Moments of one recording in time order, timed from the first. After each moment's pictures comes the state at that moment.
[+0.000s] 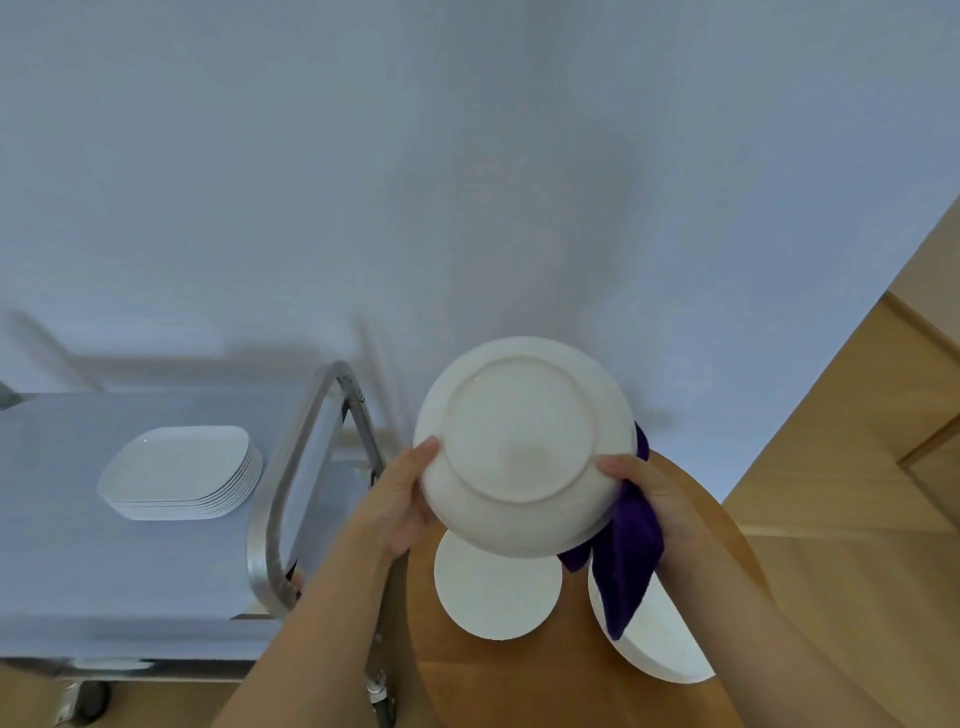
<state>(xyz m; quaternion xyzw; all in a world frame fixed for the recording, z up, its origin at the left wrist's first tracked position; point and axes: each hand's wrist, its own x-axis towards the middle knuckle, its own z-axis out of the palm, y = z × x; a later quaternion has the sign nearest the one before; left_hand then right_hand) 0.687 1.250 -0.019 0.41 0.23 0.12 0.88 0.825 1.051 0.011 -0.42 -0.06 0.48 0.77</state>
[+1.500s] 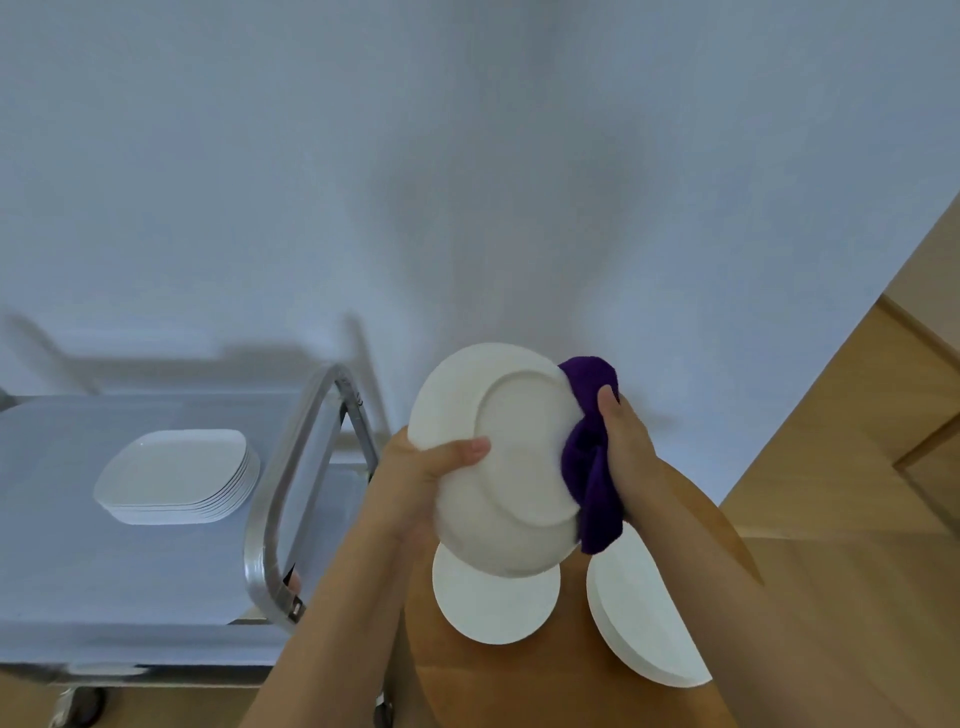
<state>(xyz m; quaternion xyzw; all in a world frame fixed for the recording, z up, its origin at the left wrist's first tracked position) 0.686 1.214 0.042 0.50 0.23 0.21 0.81 0.851 1.090 0.008 -0.67 -0.14 0.26 0.68</state>
